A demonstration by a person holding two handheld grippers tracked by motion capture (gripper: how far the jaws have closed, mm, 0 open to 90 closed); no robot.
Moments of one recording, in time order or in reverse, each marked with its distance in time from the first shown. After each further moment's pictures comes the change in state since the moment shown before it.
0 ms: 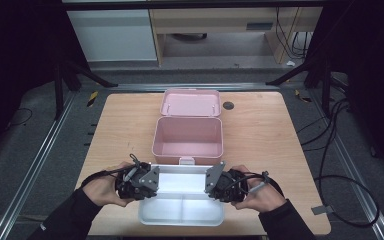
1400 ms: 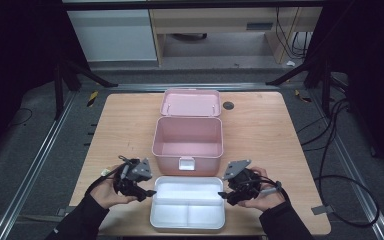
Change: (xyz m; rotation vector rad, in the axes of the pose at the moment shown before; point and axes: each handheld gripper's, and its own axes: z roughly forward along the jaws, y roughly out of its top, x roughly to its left) left arm 0.031 -0.058 0.035 -0.169 0.146 -0.391; right arm -0.021 -0.070 0.031 -0.140 -0.198 0.356
